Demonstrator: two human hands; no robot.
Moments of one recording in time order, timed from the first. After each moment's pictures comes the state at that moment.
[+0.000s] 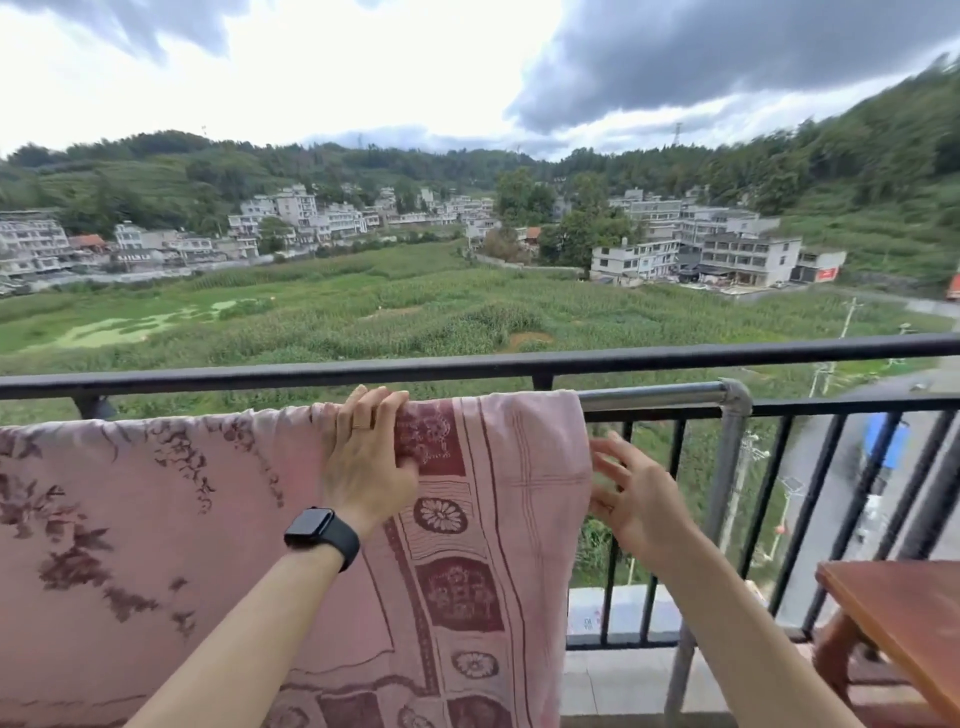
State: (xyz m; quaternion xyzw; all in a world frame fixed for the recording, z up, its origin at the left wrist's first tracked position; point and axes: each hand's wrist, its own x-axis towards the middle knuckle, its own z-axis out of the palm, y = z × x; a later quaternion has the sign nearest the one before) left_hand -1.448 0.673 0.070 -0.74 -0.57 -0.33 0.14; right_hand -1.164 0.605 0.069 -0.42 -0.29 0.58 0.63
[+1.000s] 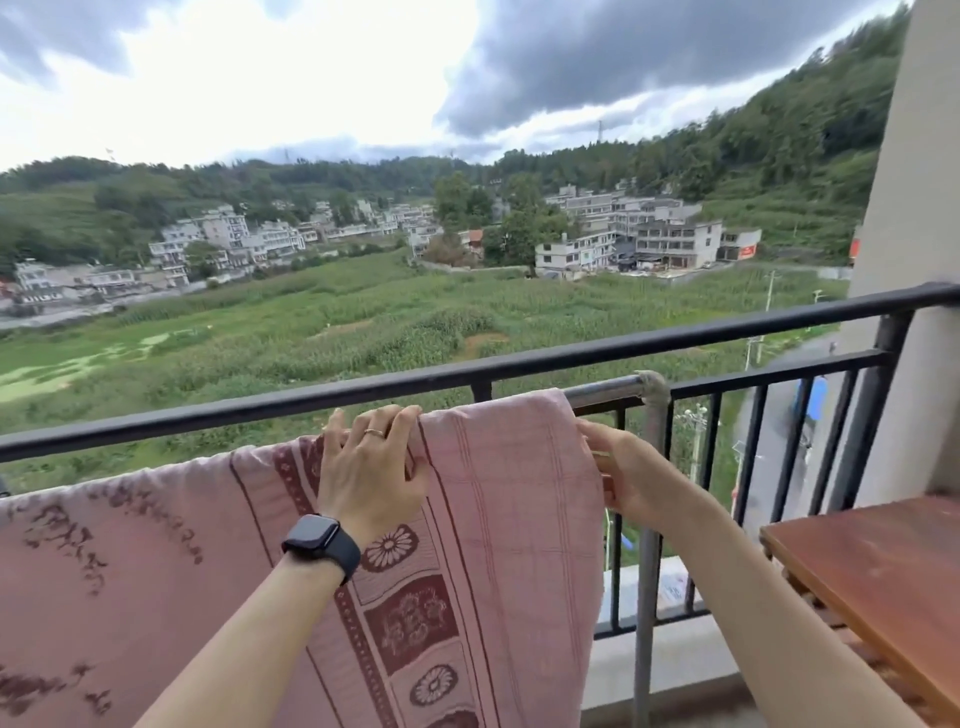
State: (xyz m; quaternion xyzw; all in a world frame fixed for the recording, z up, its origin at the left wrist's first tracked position) left_hand -1.366 0.740 0.107 -0.80 -0.50 -0.27 0.19; right_hand -1.083 0.671 0.098 -0.51 -0.38 0.57 0.52
